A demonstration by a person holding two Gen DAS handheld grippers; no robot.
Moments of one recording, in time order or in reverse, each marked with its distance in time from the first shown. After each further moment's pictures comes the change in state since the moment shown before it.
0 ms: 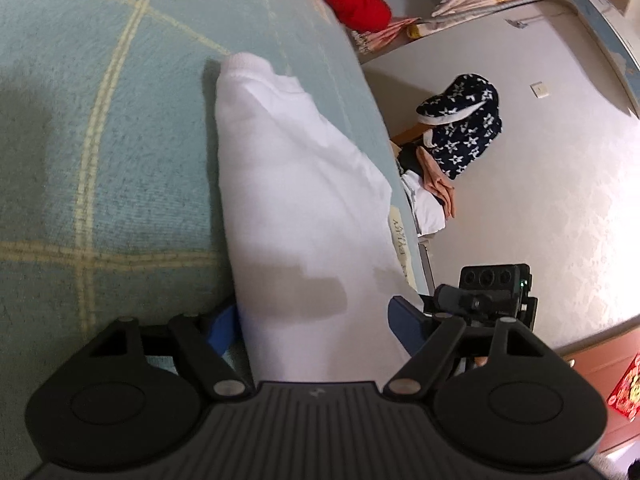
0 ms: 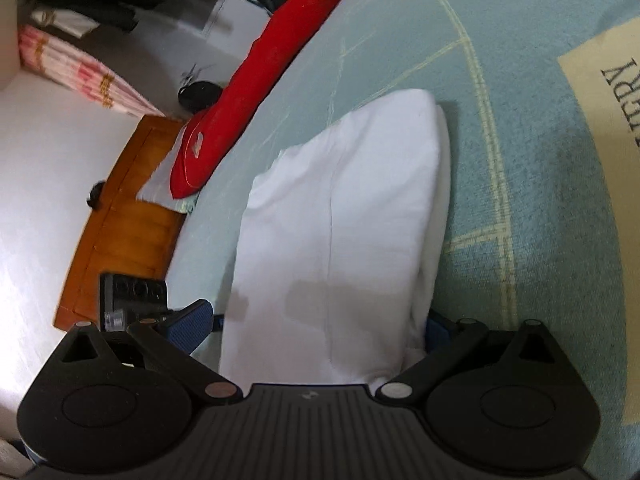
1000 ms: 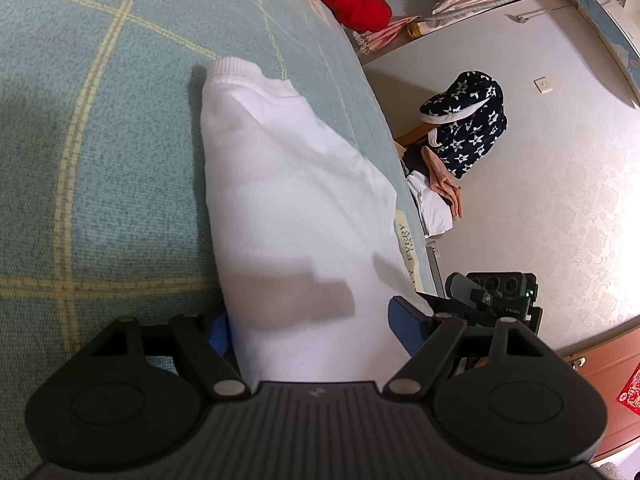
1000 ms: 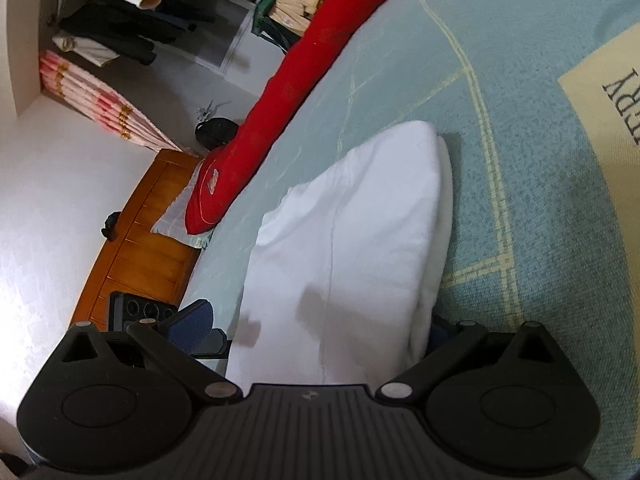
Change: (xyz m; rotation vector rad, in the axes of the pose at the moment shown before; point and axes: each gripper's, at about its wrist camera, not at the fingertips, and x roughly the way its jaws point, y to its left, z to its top) left arm 0.010 -0.001 0.004 0.044 -0.007 0.016; right arm -0.011 -0.008 -0.002 -0.031 -0.146 0.056
